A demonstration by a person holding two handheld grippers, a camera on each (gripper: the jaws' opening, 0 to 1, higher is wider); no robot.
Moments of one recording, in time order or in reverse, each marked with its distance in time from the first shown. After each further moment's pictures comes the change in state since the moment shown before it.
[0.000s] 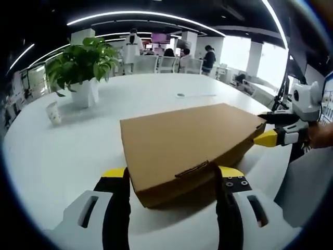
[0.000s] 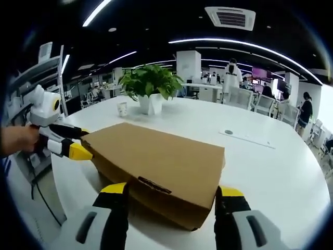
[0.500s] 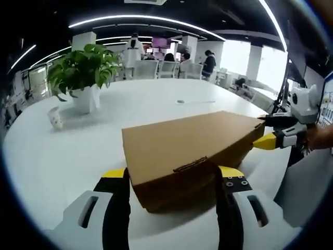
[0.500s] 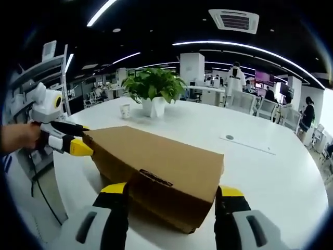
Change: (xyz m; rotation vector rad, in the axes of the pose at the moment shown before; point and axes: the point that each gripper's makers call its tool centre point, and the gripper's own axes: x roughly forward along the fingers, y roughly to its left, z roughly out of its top) left arm -0.008 0.000 0.016 -0.002 -0.041 -0.002; right arm -0.006 0.000 0.012 -0.030 -0.015 0.019
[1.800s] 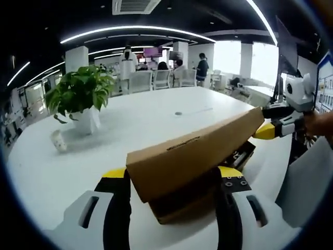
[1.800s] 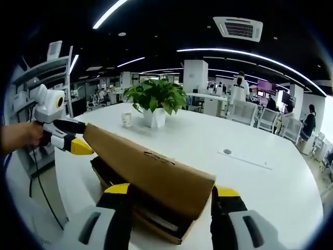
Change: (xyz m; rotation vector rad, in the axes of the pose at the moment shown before) left arm -0.010 0.009 0.042 0.104 -0.063 -0.008; right arm -0.012 -0.012 0.040 -0.044 -0.055 0.006
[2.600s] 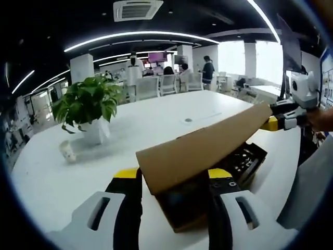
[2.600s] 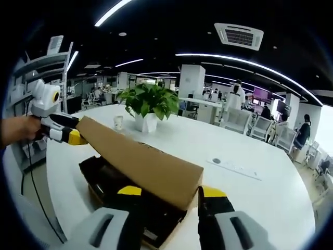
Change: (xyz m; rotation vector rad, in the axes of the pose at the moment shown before) left arm 0.007 0.023 0.022 0.040 -0.037 0.066; right arm 0.004 -0.027 0.017 -0.053 -0.030 -0.060
